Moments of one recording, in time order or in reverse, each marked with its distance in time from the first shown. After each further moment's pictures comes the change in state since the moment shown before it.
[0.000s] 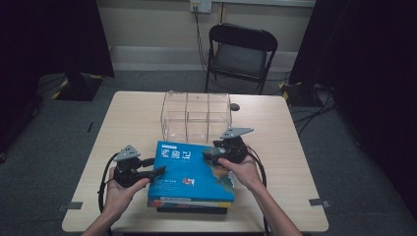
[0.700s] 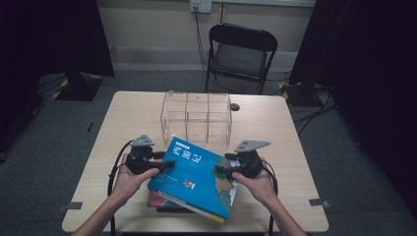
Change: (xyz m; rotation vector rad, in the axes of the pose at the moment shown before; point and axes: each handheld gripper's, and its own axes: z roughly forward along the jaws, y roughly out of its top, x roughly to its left) left arm 0.005 0.032 0.033 0.112 -0.092 0.071; right arm 0.015 -0.032 -0.047 0.021 -0.006 0.028
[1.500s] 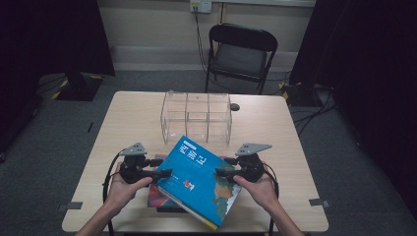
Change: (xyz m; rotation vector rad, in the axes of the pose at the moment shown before) left arm -0.006 -0.030 -0.023 -0.044 -0.092 -0.006; right arm 0.007 -0.001 -0.005 0.014 0.028 0.009
